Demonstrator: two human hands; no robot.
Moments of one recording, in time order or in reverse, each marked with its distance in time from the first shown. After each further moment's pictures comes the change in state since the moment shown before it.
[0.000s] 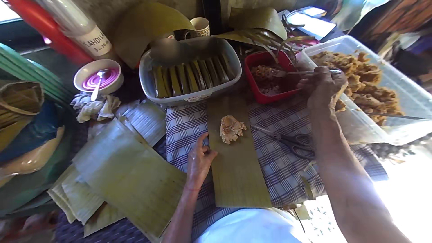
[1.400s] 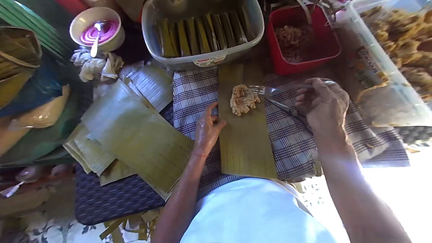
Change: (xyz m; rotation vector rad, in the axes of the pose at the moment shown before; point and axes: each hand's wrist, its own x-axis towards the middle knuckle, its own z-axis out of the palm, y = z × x) left_hand -0.014 0.029 -0.007 -0.008 0.047 -0.010; right_hand -0.121 -0.007 -0.025 -0.082 -0.323 0.334
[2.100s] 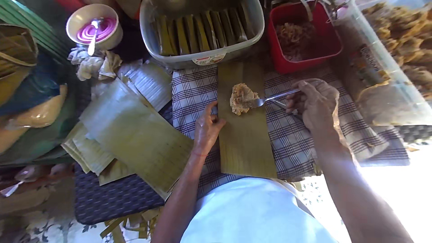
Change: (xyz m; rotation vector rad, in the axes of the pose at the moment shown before) left_hand 0.001 -0.002 0.000 -0.016 0.008 0.017; right_hand -0.005 0.000 0.012 -0.147 -0.118 0.015
